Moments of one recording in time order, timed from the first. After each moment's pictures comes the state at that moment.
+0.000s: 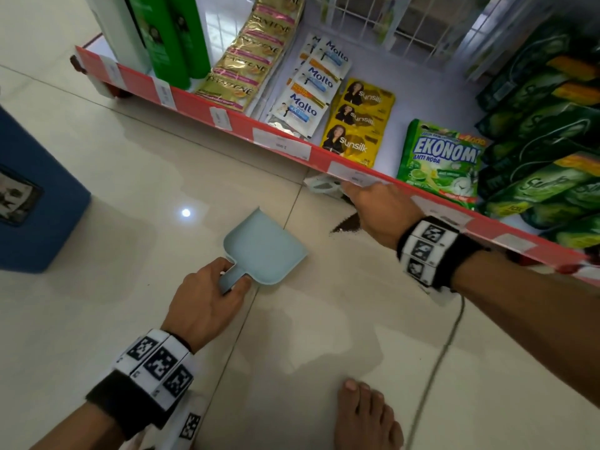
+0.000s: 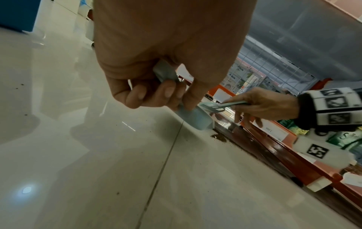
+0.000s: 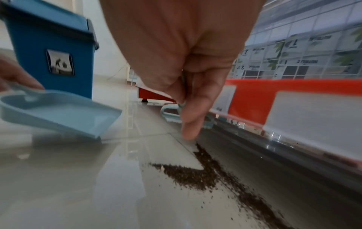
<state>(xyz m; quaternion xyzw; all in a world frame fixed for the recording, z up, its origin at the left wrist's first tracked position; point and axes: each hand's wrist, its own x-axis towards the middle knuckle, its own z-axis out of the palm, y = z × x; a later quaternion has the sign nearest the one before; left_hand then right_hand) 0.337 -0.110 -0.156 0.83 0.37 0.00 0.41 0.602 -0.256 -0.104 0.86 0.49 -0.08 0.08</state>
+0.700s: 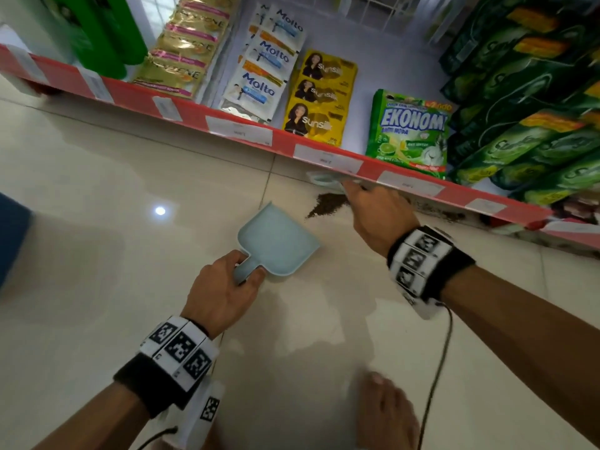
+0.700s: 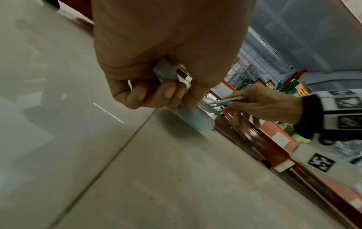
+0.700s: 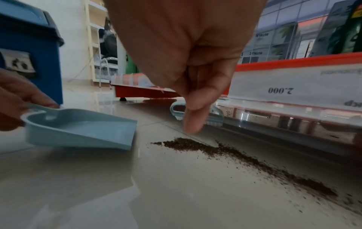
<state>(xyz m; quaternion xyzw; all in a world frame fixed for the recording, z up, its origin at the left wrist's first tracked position) 0.381 -0.130 -0.175 0.84 0.31 -0.05 0.45 0.588 -0.298 -0.120 0.92 0.39 -0.04 0.09</state>
